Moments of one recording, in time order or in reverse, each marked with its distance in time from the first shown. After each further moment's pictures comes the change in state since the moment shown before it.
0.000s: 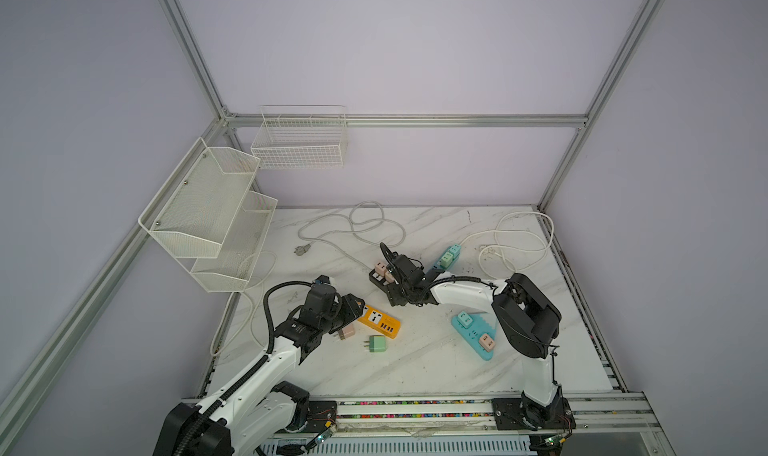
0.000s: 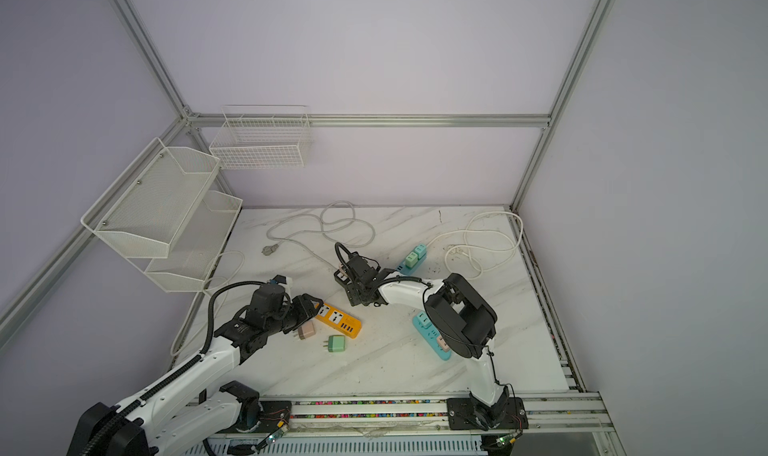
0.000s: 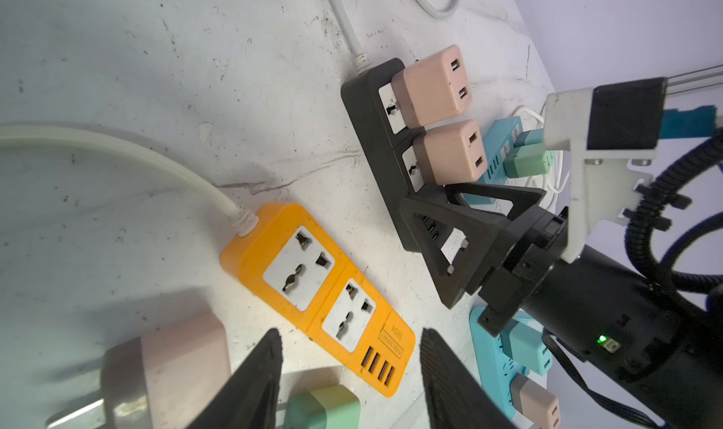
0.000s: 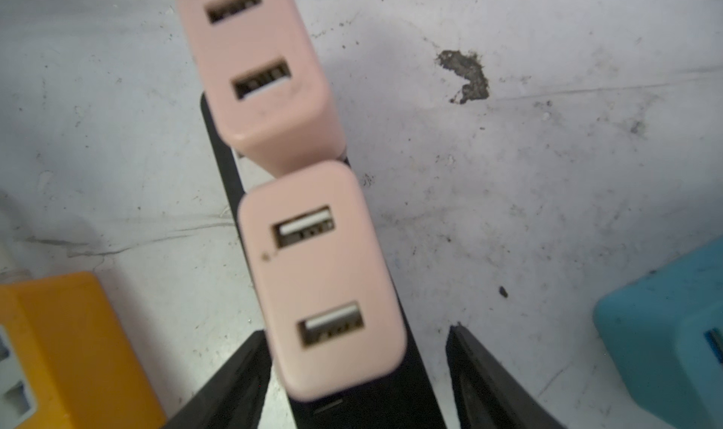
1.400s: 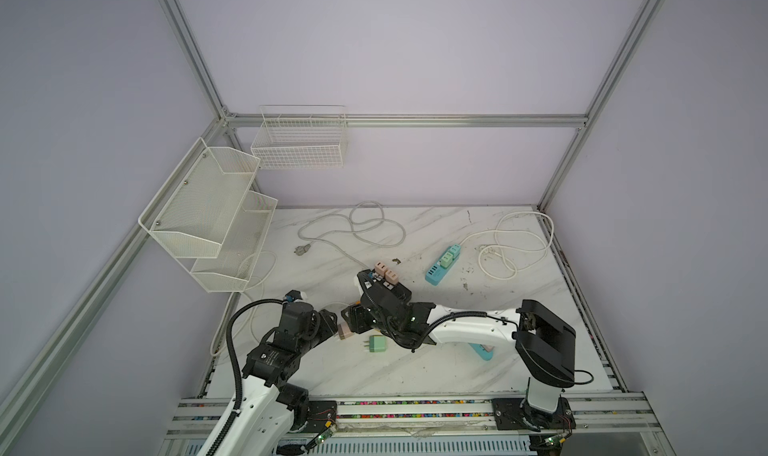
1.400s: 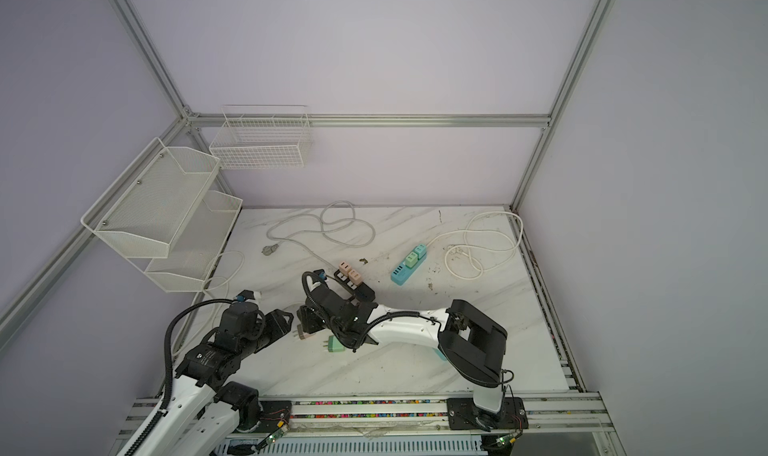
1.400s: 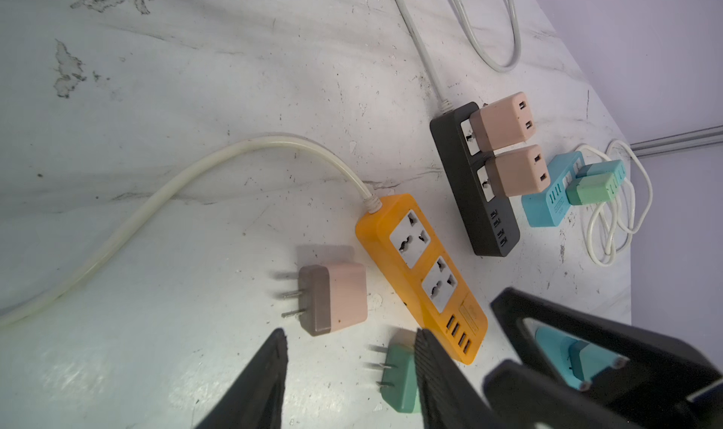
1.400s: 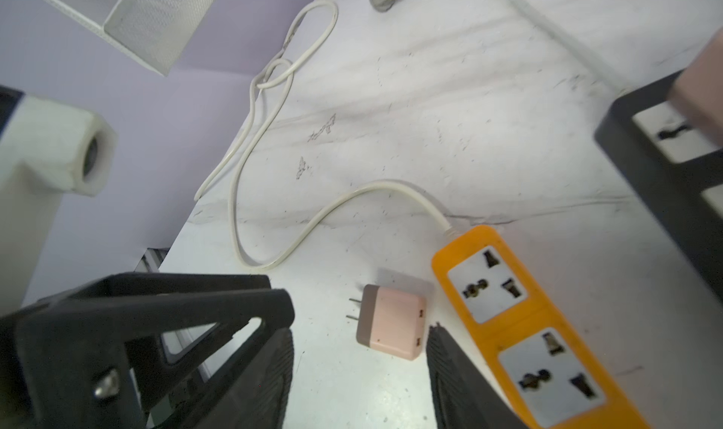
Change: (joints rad) left arm 0.100 -0.379 0.000 -0.440 -0.149 0.098; right arm 0.308 -0.183 -0.084 0.287 -0.042 0.380
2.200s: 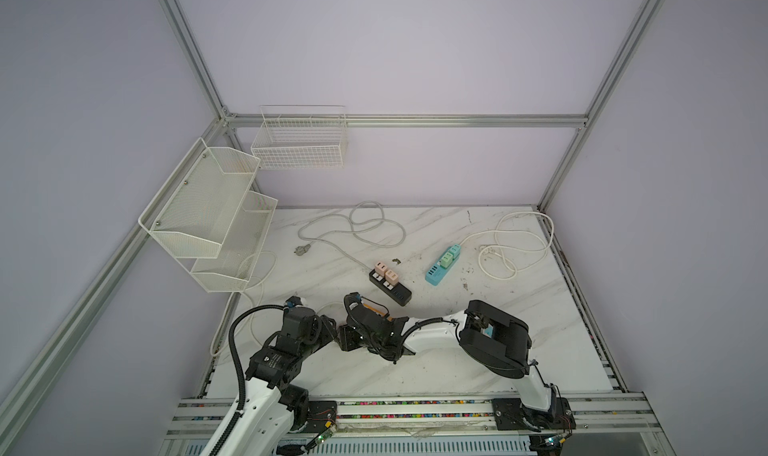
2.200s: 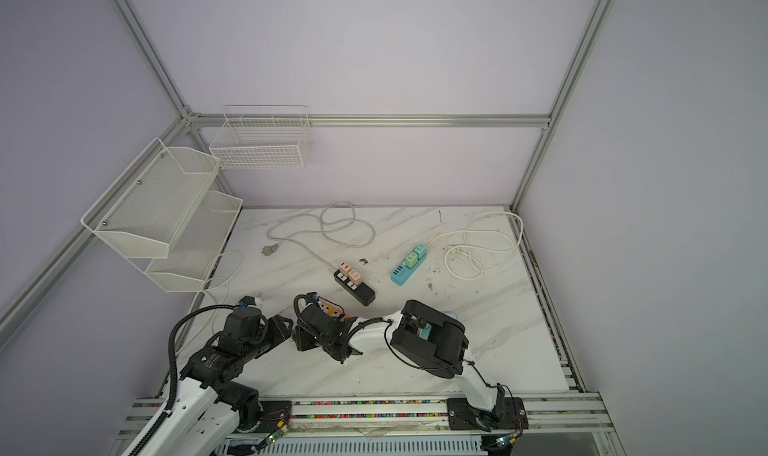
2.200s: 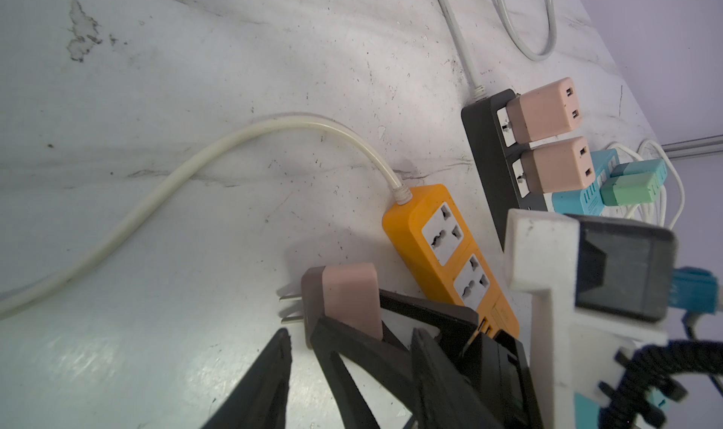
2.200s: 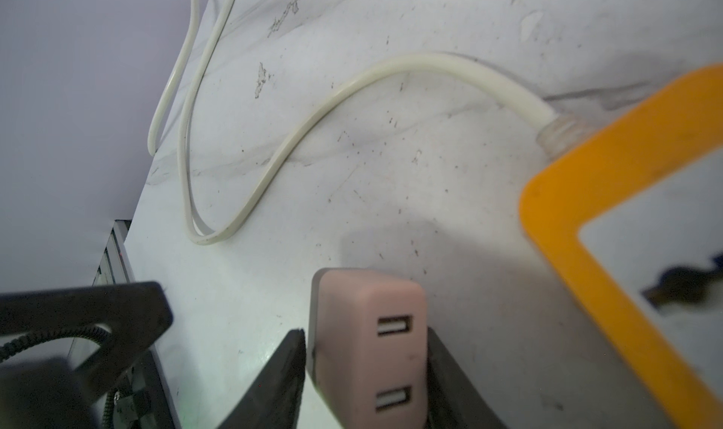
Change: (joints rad) left arm -0.001 -0.026 -0.066 0.004 -0.026 -0.016; right arm 0.060 0.302 0.034 0.187 -0.119 0.153
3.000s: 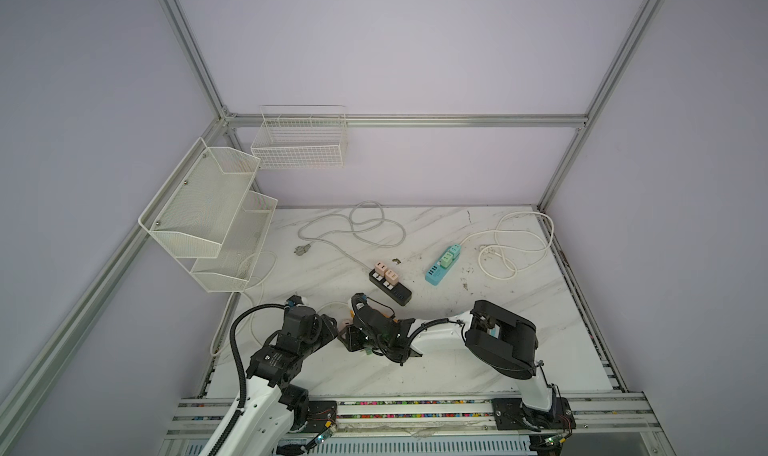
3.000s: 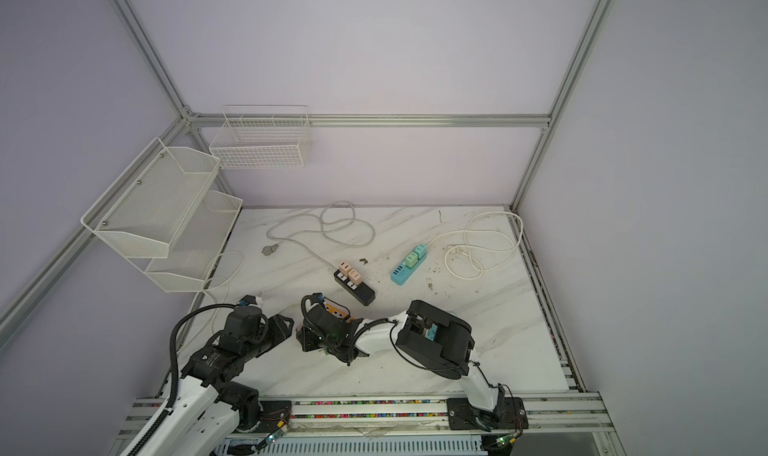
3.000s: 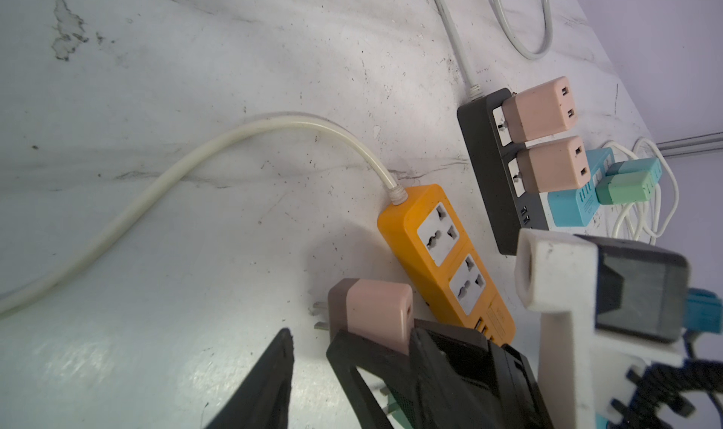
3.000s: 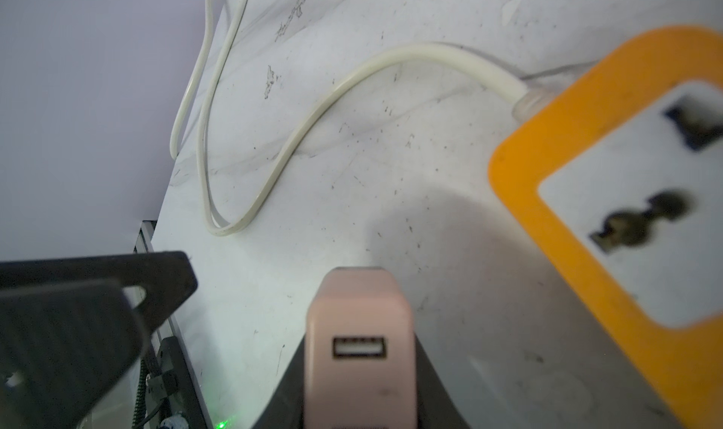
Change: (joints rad) left arm 0.000 0.013 0.000 0.016 0.011 -0.002; right arm -0.005 -0.039 -0.074 0.071 -0.032 0.049
